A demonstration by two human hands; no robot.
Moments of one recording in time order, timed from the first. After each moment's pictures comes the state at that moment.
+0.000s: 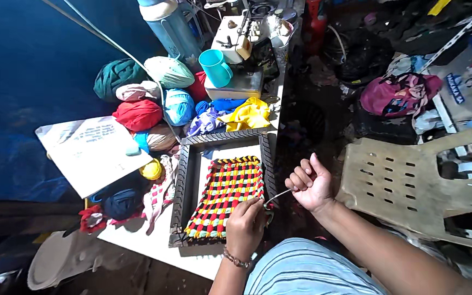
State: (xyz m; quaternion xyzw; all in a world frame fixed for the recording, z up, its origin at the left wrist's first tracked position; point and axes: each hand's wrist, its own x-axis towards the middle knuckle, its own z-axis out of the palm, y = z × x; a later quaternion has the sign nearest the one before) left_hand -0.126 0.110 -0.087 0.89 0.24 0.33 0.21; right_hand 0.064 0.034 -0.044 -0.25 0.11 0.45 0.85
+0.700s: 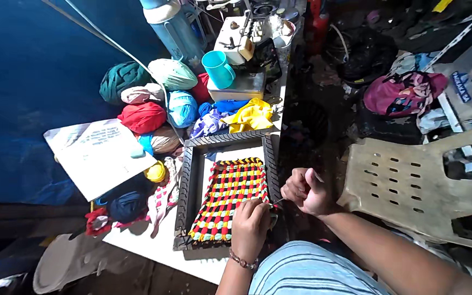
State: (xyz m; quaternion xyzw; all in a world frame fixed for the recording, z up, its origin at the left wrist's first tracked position) left_hand -0.126 0.115 -0.099 0.90 0.22 0.32 0.18; right_hand 0.055 0.038 -0.052 -0.24 -0.30 0.47 0.80
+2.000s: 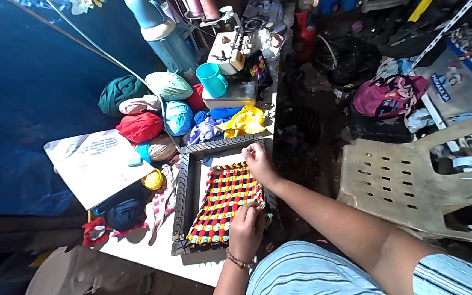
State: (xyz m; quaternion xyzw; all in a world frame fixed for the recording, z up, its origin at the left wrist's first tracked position) left_hand -0.125 0.111 -0.099 0.90 0.20 0.36 0.16; right_hand 0.042 0.124 -0.006 -0.73 -0.28 0.35 0.52
